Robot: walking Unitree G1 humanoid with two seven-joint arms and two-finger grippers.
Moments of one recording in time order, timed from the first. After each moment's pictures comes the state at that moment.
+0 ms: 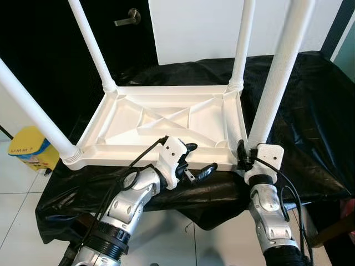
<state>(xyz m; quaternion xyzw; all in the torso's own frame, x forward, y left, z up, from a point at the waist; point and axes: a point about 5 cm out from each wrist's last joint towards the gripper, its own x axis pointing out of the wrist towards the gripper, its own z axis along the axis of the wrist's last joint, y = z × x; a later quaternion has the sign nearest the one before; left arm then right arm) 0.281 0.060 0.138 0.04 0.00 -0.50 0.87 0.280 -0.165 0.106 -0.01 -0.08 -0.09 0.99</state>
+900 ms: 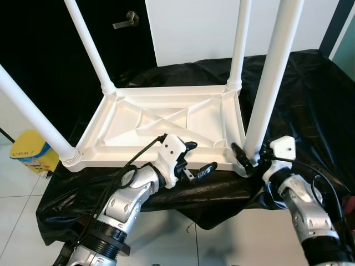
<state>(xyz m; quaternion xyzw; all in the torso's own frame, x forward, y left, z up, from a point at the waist) 0.278 0.060 0.141 0.05 0.01 -0.51 0.86 0.294 -0.191 0.124 -0.07 -0.06 0.23 0.97</state>
